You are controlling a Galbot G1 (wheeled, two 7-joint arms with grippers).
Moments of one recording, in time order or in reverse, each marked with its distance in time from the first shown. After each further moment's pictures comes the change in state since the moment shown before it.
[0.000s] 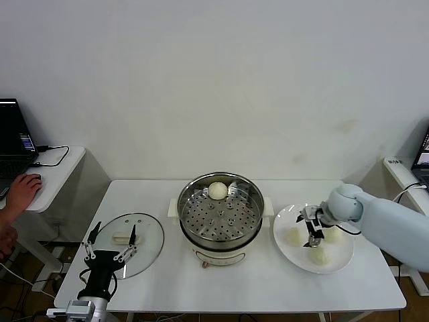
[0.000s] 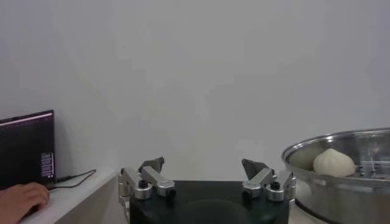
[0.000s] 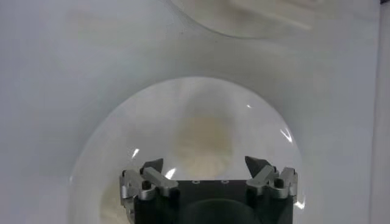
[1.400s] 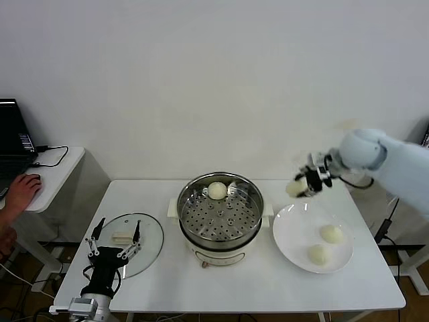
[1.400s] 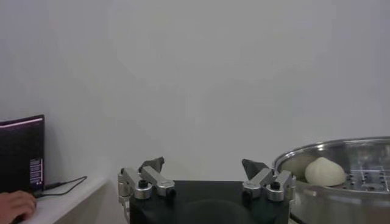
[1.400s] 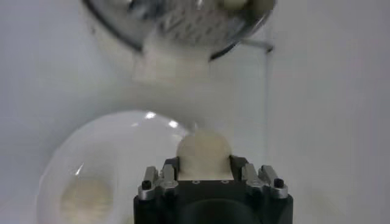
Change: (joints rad) left arm -0.021 0.011 0.020 -0.018 -0.004 0.002 0.001; right arm 0.621 -0.013 -0.271 0.227 0.369 -0.143 -0.018
